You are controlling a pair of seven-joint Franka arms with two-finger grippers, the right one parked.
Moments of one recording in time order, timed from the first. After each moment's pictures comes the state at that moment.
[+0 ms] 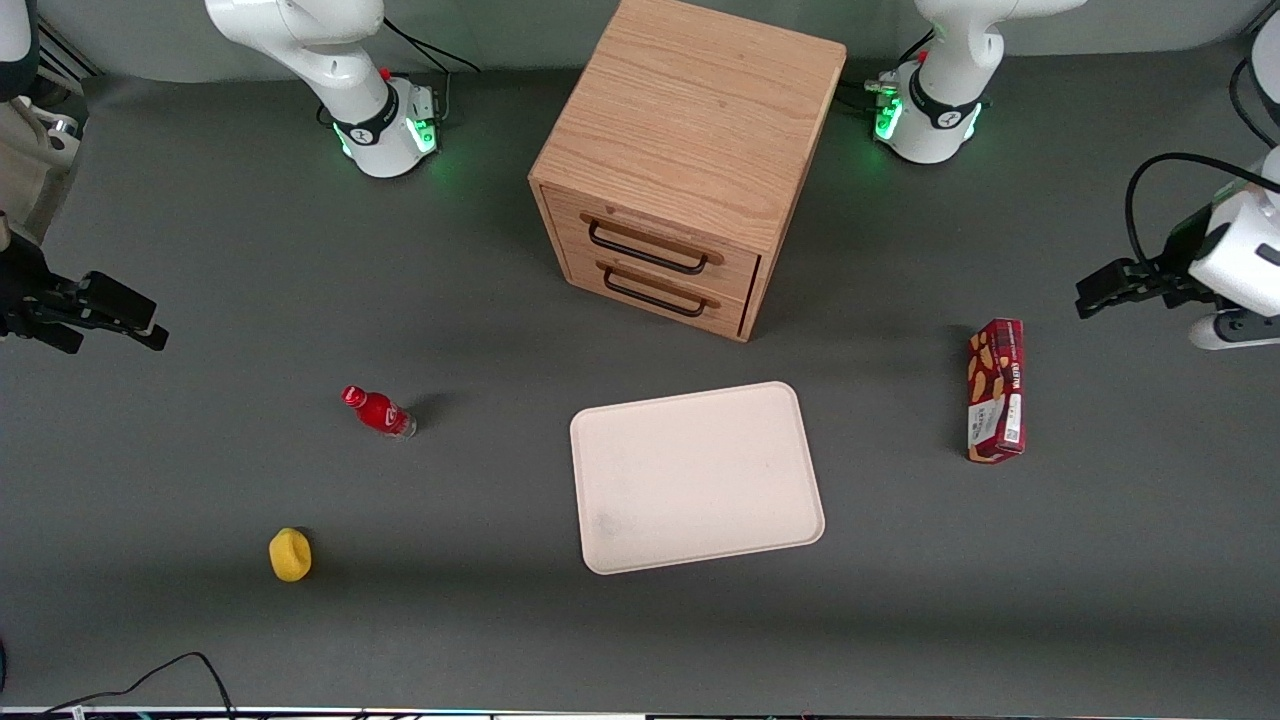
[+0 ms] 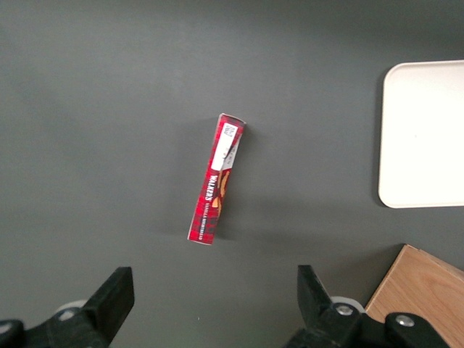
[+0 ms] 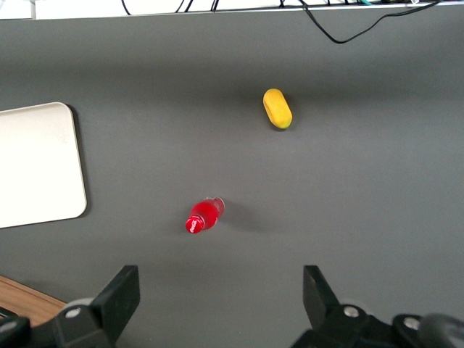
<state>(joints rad) 0.08 -0.02 -0.08 -1.73 0.01 1.68 -0.13</state>
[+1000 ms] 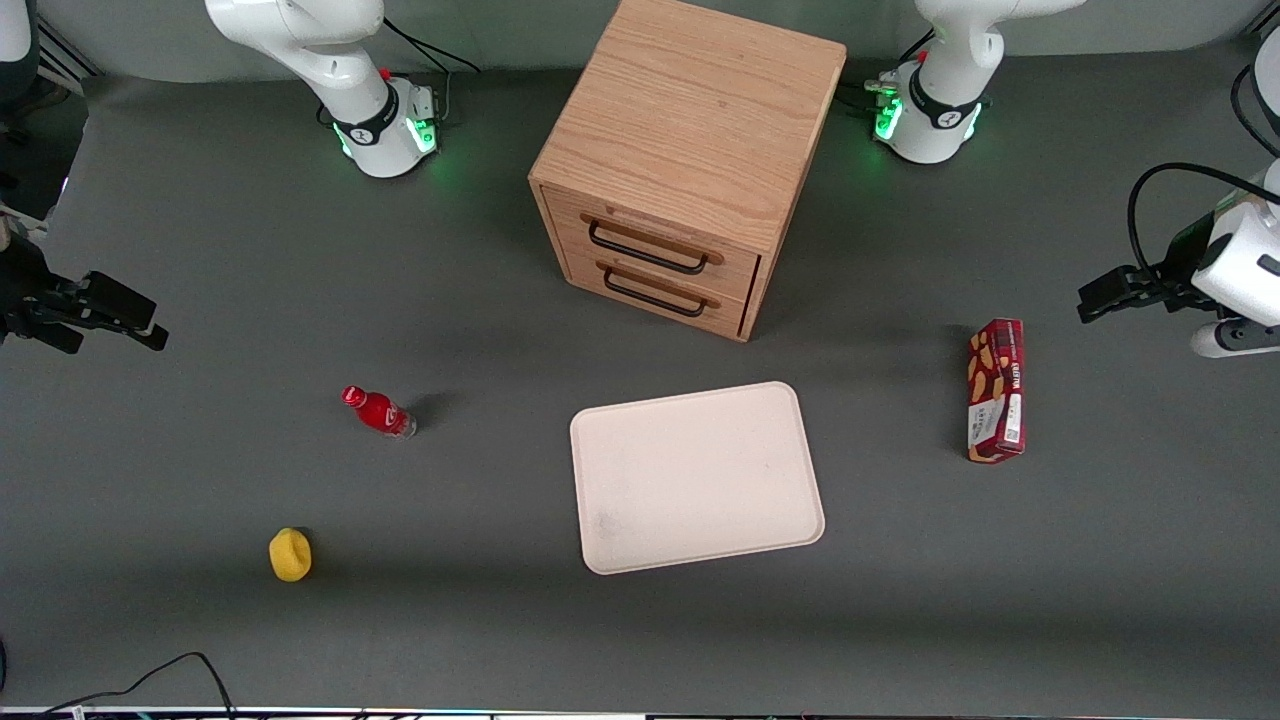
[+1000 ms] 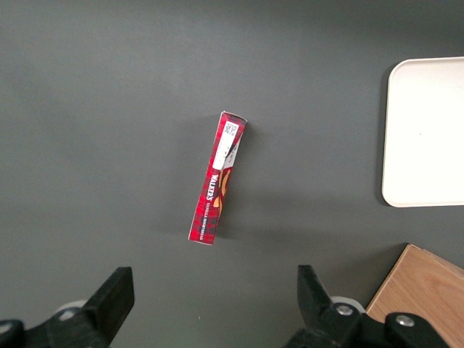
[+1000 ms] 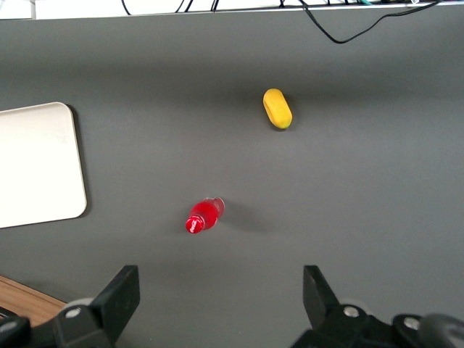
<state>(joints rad) 0.08 0.00 -0.09 -1.73 0.01 1.68 -0.12</state>
